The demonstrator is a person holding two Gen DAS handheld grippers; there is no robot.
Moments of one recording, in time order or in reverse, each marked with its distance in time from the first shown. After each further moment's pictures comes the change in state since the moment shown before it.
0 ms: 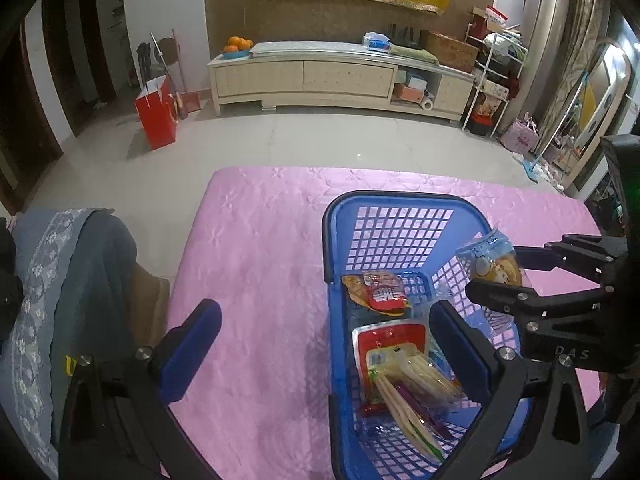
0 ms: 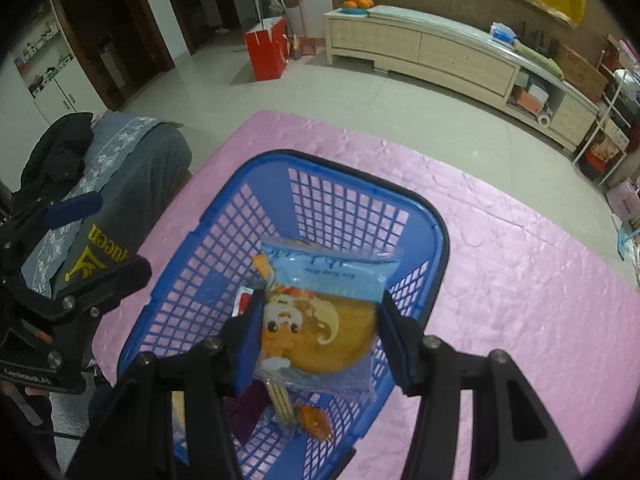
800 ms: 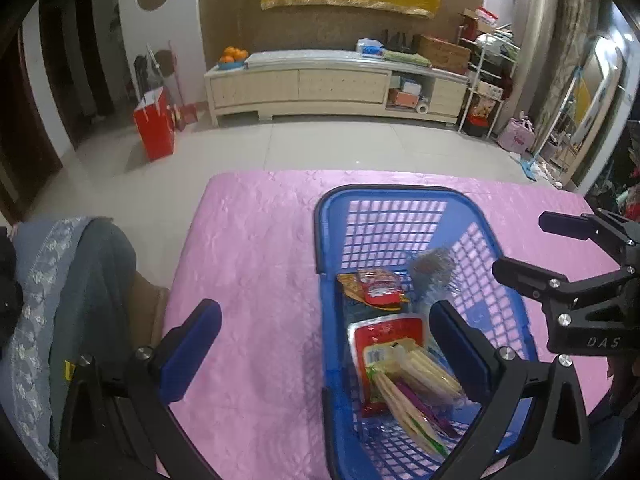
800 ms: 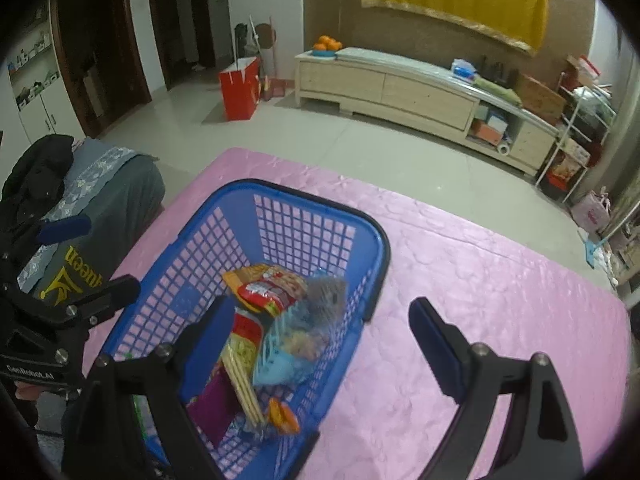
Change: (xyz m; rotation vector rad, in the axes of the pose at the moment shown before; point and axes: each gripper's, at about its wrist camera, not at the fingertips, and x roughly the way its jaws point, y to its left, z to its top) left arm -0.015 -0.017 -0.018 0.032 -0.053 0.001; right arm -0.055 -0.002 -0.041 0.020 -0.198 -0.128
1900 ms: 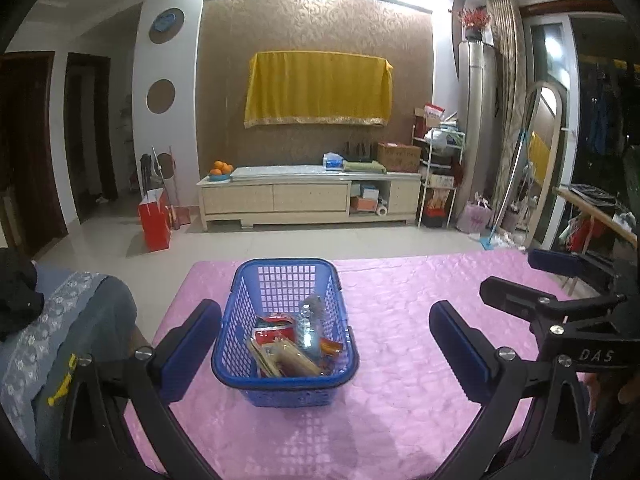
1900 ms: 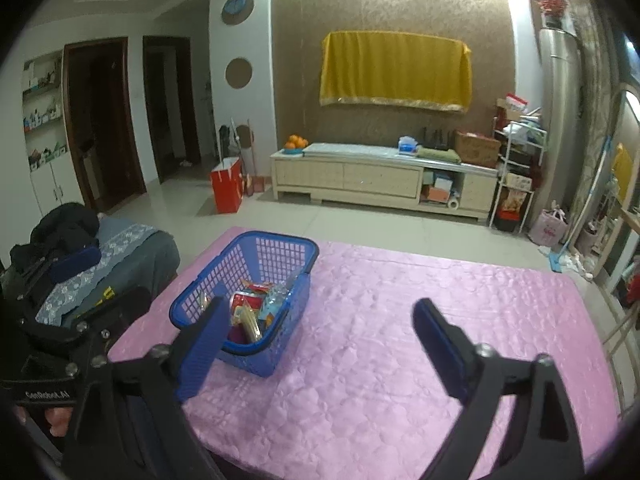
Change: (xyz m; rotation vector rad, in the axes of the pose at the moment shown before) left arm -0.188 -0.135 -0.099 0.019 -0.440 -0.030; right arm -0.202 -0.022 -0.119 0.117 -0.383 -0.069
